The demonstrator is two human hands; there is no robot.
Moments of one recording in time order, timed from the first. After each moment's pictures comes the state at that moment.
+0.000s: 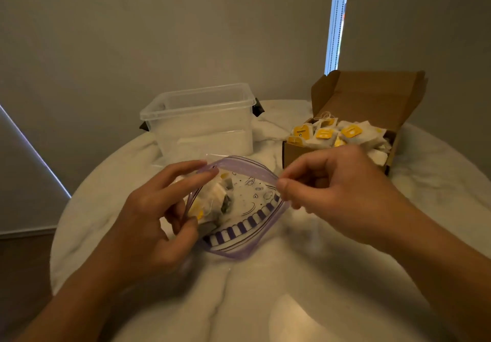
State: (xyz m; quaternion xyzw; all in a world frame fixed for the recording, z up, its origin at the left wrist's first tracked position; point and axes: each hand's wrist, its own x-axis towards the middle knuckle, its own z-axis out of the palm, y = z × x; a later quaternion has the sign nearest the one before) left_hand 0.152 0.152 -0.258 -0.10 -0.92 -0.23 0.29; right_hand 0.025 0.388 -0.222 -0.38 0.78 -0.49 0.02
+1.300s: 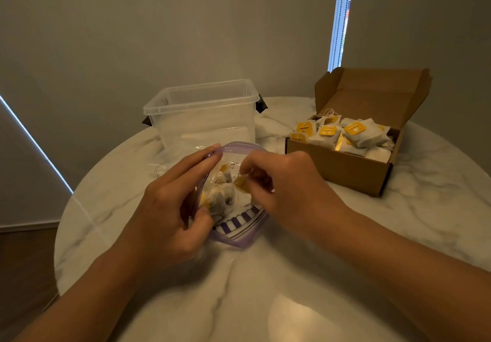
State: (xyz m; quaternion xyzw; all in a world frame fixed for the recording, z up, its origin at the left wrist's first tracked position) left_hand 0.138 0.160 -0.263 -0.10 -0.91 -0.23 0.32; right_hand 0.024 0.334 -0.245 -0.49 0.79 -0.35 -0.12
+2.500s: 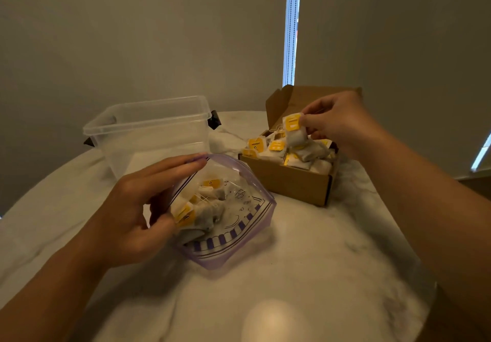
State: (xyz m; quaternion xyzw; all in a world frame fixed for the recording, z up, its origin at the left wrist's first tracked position) left_hand 0.094 0.168 -0.240 -0.24 -0.89 -0.28 0.28; right_hand -0.114 0.420 -0.188 -0.16 0.82 -0.55 -0.07
